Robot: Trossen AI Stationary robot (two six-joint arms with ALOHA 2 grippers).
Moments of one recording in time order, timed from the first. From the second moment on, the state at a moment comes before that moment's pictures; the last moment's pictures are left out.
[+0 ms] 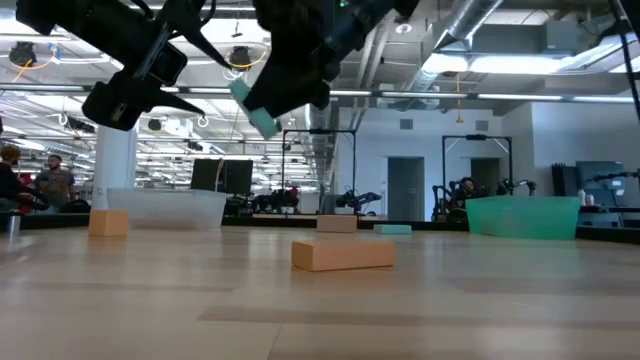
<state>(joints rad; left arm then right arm) -0.18 0.94 0.50 -0.05 -0.21 -1.59 0.09 1.96 1.56 -0.36 -0.03 0.13</state>
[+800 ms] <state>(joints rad) -0.18 1.13 0.50 0.02 -0.19 -1.62 0.08 2.10 1.75 -0.44 0.00 0.05</state>
